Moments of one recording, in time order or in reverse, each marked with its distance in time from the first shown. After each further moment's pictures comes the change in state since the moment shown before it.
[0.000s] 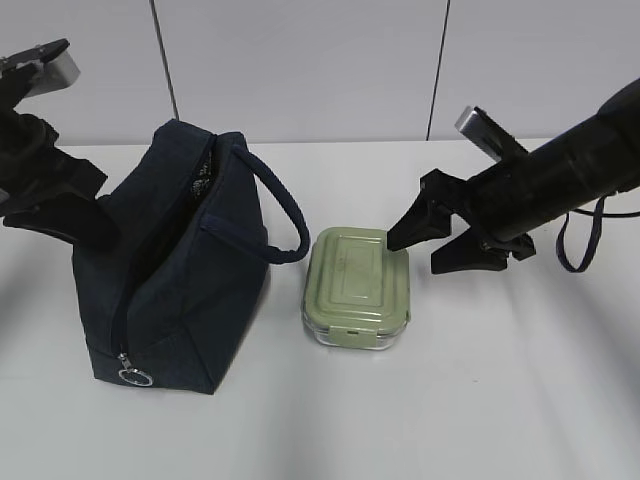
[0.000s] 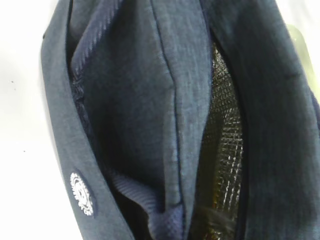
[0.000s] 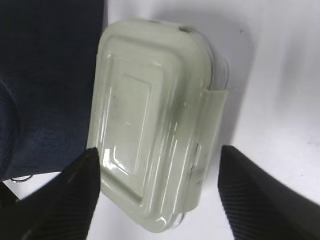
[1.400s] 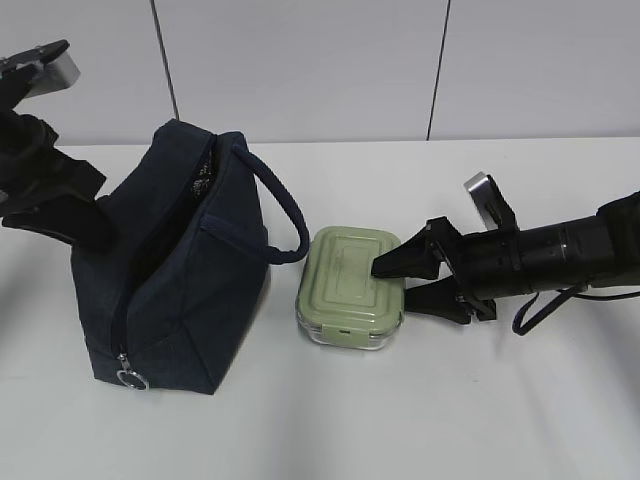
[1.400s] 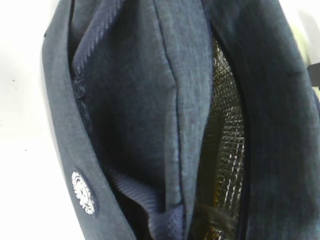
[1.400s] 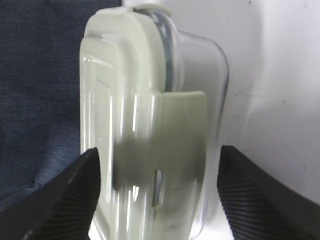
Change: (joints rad) left arm 0.000 0.000 0.000 0.005 0.003 0.000; right arm -0.055 0.210 0.165 0.598 0.144 -0.553
